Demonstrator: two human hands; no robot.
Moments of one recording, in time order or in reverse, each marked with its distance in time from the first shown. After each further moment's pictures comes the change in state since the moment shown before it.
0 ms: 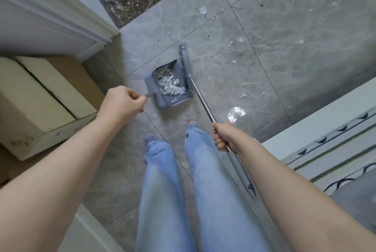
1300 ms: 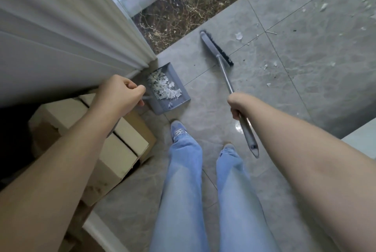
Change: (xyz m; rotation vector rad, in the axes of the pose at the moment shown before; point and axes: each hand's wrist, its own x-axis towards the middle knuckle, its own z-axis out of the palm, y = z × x) left_hand 0.149 -0.126 -0.186 -0.149 0.010 -0.050; right_hand 0.001 -0.233 0.182 -0.680 0.266 -0.215
